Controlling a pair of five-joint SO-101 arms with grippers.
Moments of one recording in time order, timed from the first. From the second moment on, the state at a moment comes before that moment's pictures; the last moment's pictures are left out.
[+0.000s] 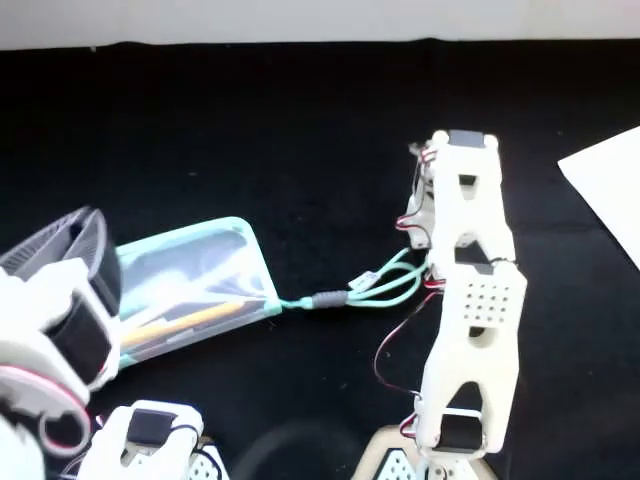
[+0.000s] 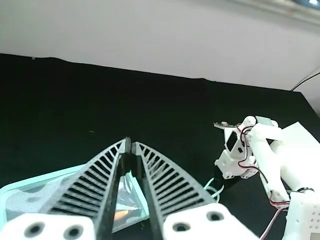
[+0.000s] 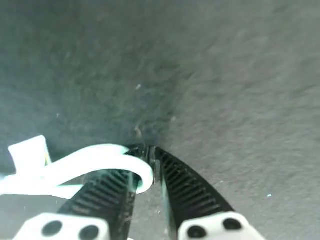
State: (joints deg) left arm -0.8 -45.1 -38.0 101.1 -8.6; right arm 1.5 47.6 -34.9 99.3 14.2
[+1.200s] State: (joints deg) left arm -1.0 -45.0 -14.8 86.9 -8.6; right arm -14.7 18.0 -80.3 100.5 6.9
